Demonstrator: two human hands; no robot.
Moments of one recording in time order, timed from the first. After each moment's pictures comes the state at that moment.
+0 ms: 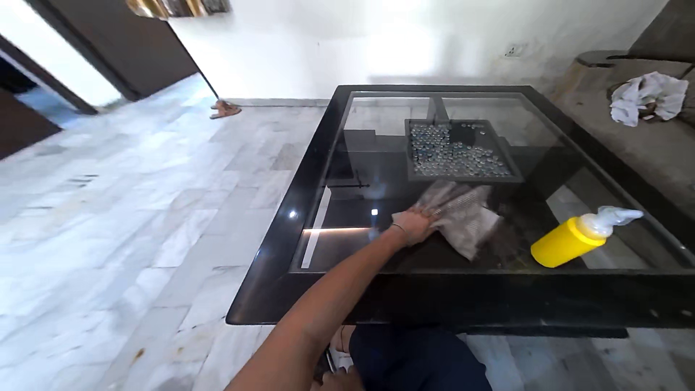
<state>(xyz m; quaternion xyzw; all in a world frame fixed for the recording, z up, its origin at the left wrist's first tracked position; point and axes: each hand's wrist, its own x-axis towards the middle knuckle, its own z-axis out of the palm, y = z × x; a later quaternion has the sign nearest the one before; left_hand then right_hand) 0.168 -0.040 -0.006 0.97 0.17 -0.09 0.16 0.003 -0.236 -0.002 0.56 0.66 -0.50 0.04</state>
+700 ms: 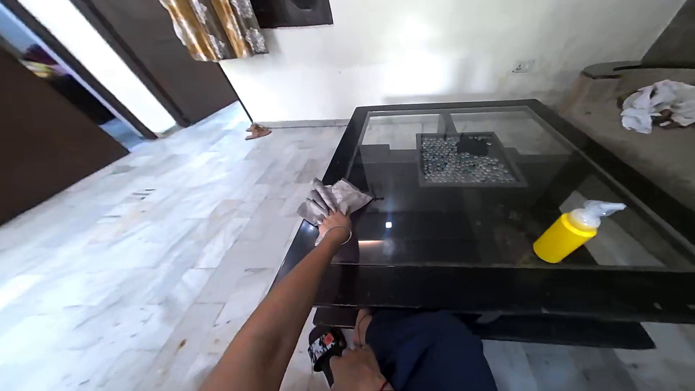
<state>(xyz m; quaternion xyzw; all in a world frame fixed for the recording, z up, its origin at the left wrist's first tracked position) 0.015 0.016 0.021 0.69 0.70 -0.06 0.16 -0.004 -0.235 0.004 0.56 0.67 -0.48 0.10</state>
